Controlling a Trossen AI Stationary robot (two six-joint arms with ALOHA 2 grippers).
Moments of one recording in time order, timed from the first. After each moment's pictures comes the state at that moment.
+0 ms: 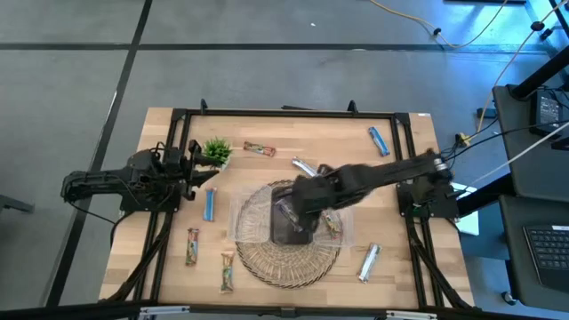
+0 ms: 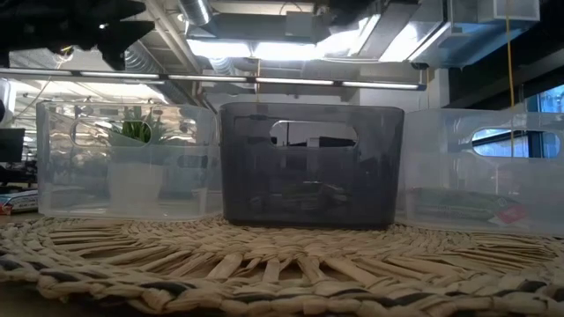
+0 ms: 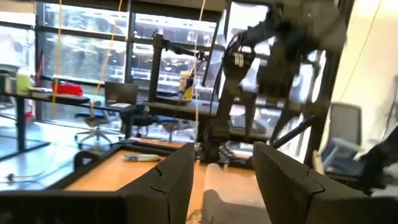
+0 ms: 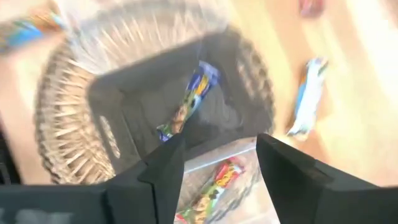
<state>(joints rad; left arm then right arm) 0.10 0.12 0.16 0.17 0.00 -0.14 0.29 1.87 1.97 -1.32 0.29 0.60</state>
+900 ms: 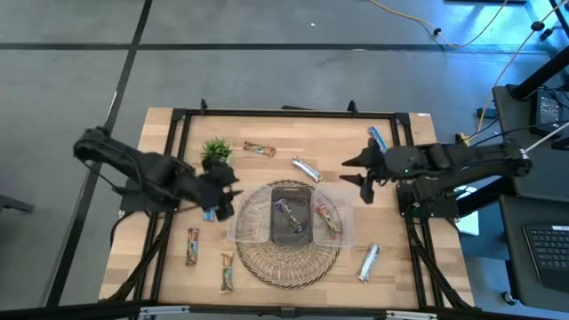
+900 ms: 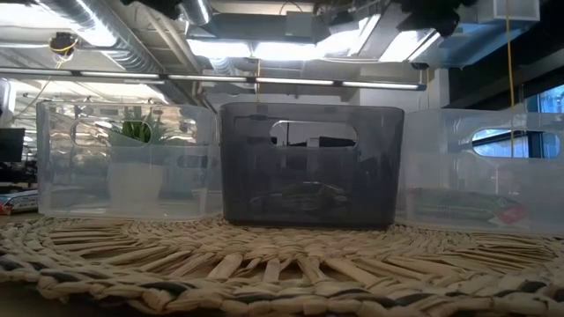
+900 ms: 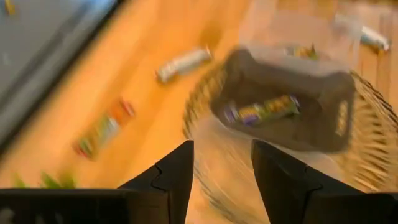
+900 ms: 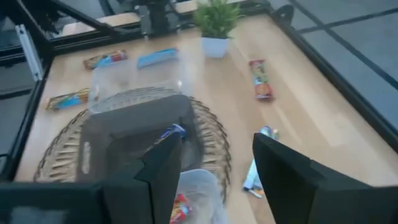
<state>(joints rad) -0.41 1.22 1.24 -0.99 -0.55 -0.66 0.15 0.91 0.95 -0.57 0.29 0.27</state>
